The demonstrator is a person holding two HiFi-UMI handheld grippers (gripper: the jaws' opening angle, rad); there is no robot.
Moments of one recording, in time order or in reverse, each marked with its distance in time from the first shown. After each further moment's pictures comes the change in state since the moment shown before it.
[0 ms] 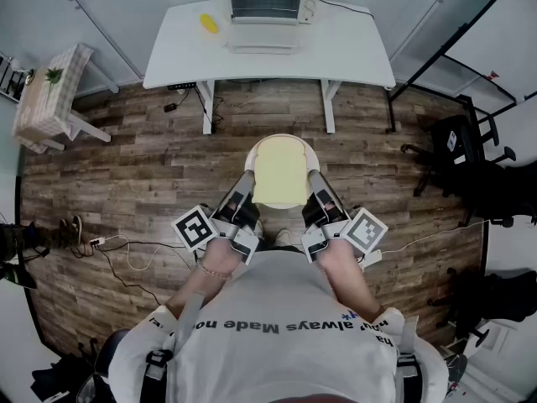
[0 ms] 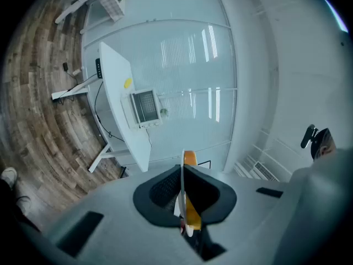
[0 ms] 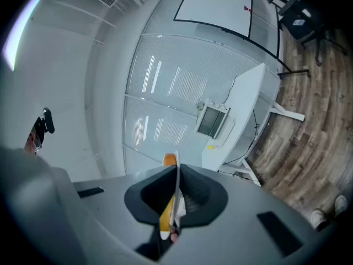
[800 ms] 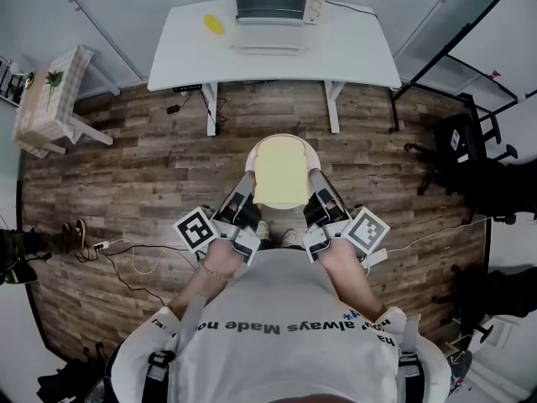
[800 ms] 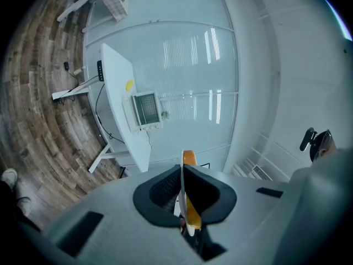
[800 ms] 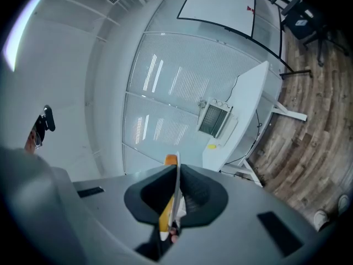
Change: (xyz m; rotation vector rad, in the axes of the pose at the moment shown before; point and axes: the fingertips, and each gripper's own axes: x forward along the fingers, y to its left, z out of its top) left arm -0.015 0.009 0.033 -0.022 -0.003 -0.011; right arm 0.028 0.008 -0.022 -0.033 -0.004 -0.007
